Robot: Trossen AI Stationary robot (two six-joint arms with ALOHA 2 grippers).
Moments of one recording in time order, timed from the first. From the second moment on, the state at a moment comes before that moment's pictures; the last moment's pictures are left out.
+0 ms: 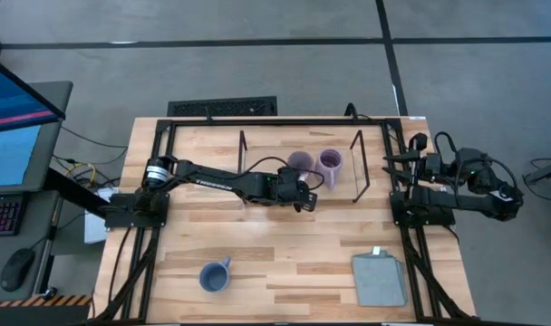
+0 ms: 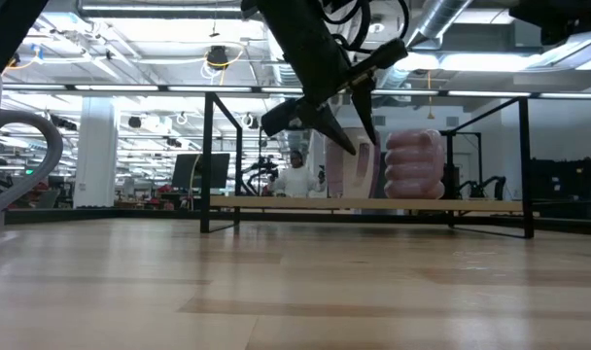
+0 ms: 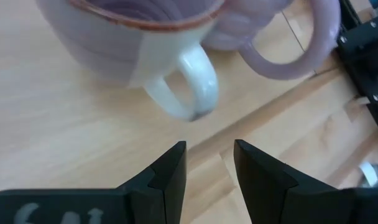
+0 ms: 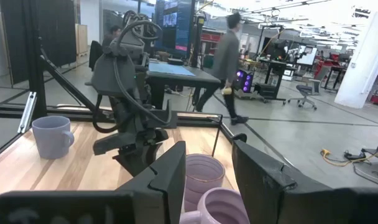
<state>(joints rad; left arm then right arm) -0.07 2.05 1.65 -0.53 -0.38 -1.12 -0.12 0.02 0.58 -0.56 0.05 -0.19</state>
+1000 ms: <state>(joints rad) -0.21 2.03 1.65 -0.72 -0.72 -0.69 -0.12 0.02 0.58 -0.56 0.05 -0.19</state>
